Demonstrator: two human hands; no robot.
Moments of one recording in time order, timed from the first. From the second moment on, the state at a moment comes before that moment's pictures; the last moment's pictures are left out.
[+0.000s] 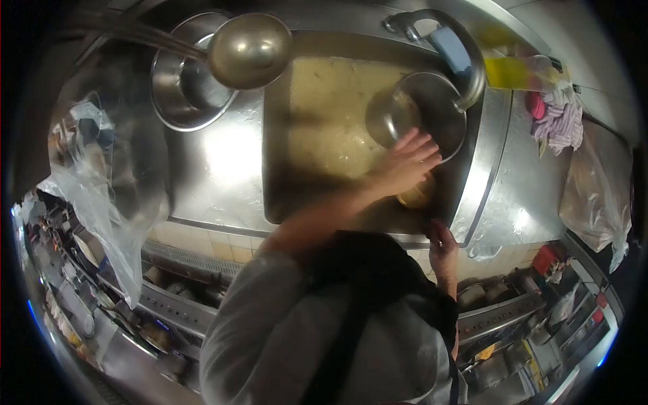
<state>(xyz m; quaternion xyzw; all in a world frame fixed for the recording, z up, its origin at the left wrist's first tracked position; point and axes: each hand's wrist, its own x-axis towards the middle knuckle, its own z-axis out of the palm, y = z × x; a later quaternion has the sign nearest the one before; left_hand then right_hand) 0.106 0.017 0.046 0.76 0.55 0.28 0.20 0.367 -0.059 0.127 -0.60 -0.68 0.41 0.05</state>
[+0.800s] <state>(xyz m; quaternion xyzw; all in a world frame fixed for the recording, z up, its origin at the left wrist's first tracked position) 0.018 -0.144 -0.202 0.58 0.69 -0.14 0.40 0.367 -0.065 0.101 -0.63 -0.67 0.39 0.03</state>
